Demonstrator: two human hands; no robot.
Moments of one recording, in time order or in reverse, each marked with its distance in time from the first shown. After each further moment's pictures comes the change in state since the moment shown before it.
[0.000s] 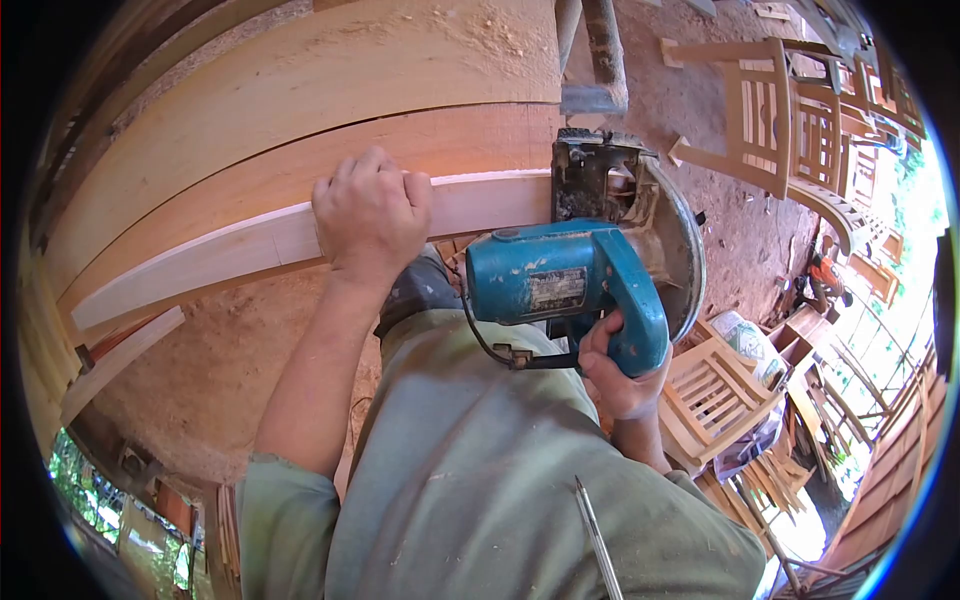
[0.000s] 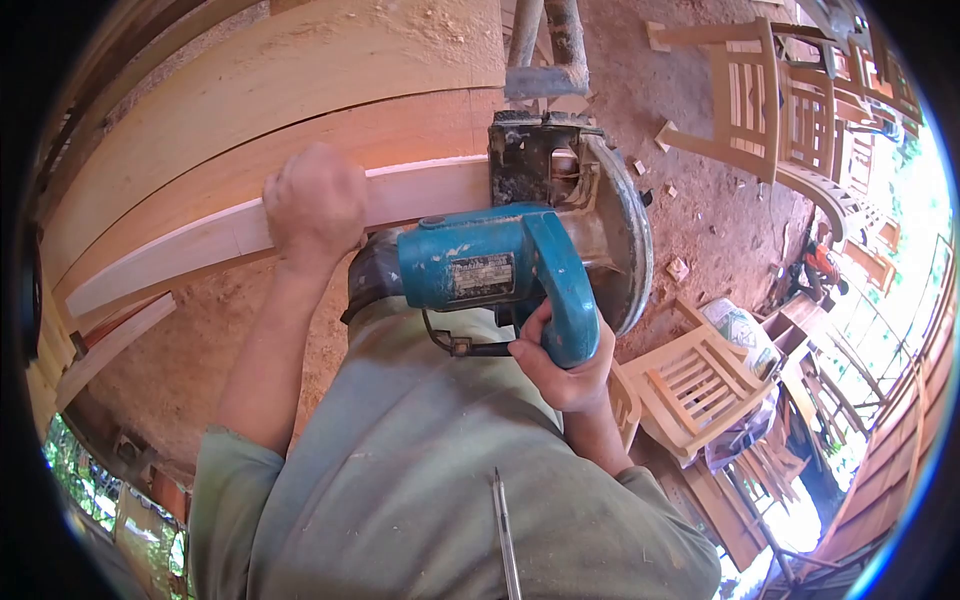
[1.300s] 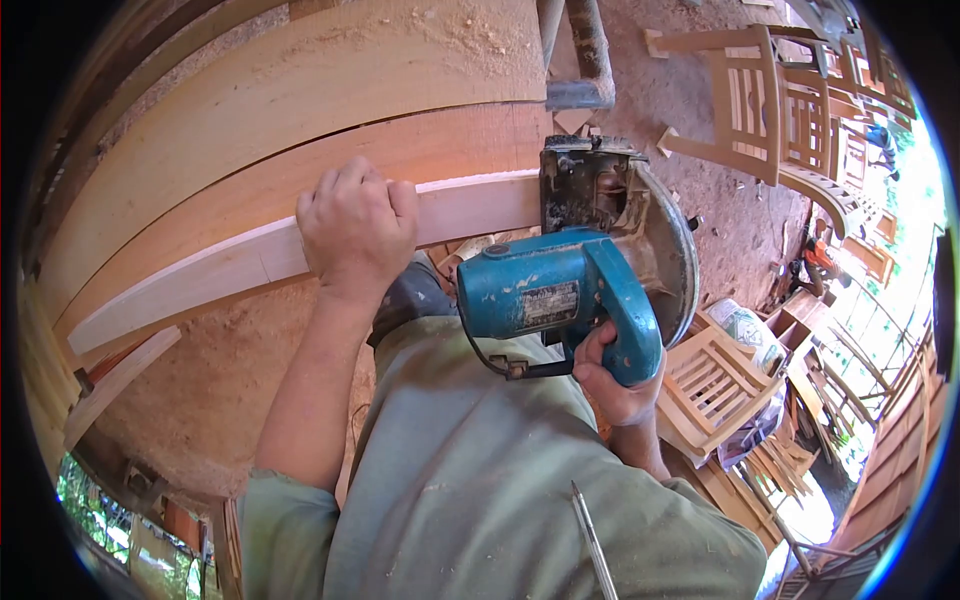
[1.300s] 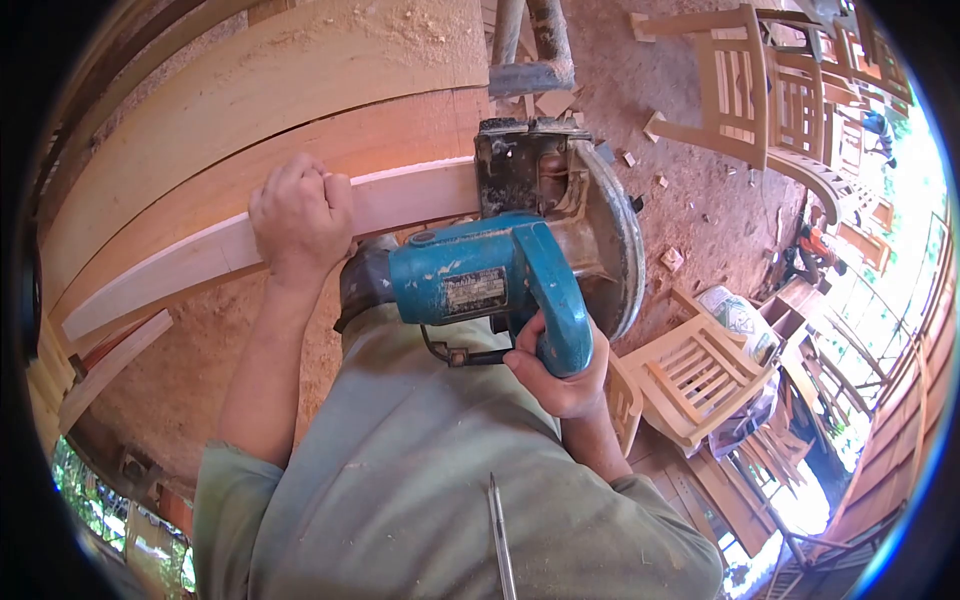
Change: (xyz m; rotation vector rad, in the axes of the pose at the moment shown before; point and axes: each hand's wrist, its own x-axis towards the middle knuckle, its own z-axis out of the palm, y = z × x) left_hand 0.008 0.000 0.004 0.021 -0.021 -0.014; right_hand 0.001 -0.002 0.000 -0.022 0.022 0.043
